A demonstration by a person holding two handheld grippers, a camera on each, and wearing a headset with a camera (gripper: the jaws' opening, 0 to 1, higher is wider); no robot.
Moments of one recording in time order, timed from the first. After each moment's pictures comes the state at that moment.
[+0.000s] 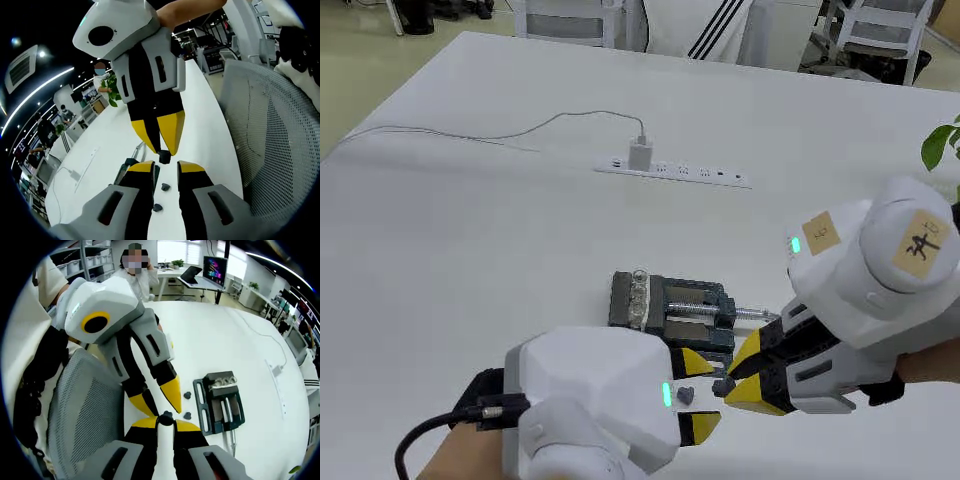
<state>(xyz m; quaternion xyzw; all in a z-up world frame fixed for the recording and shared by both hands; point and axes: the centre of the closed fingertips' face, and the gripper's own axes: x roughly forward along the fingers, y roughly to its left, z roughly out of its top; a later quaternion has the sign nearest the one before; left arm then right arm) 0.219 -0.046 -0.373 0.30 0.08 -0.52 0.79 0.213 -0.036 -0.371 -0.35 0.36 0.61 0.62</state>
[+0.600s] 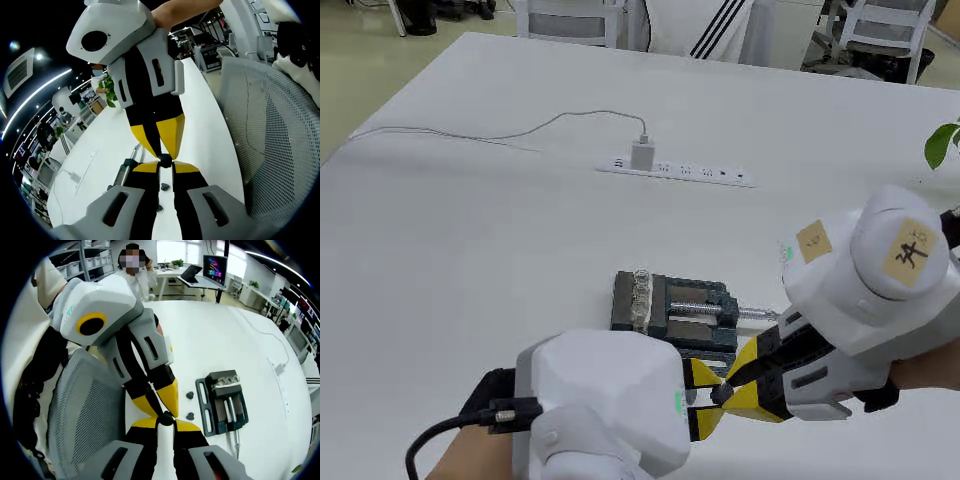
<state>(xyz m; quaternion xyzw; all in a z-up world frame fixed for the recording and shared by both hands) 0.217 -0.048 -0.376 0.32 0.08 -0.53 0.78 0.210 -0.035 -0.376 -0.34 0.37 0.61 0.61</state>
